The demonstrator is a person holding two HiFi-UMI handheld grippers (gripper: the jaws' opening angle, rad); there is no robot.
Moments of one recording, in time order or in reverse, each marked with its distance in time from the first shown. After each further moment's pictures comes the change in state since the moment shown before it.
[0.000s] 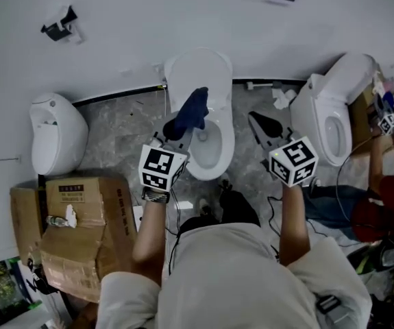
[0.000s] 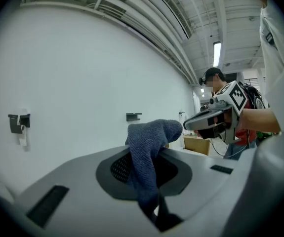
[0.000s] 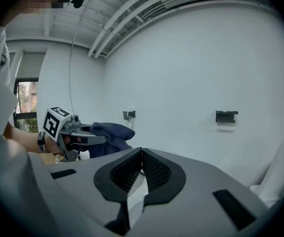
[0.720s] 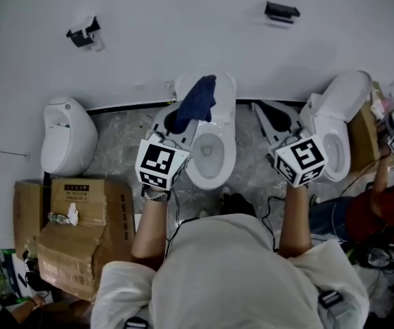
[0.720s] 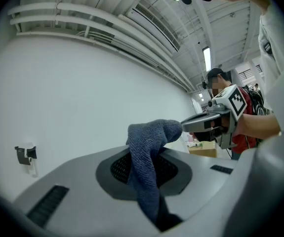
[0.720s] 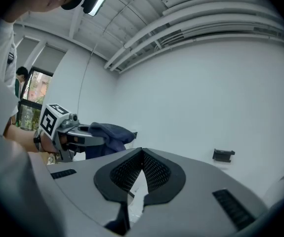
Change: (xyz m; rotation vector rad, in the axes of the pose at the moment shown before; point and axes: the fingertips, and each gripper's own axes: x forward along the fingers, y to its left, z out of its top) left arm -0.054 -0.027 0.118 0.127 -0.197 0.058; right arm -0.057 0.029 0.114 -0.192 -0.215 -0.007
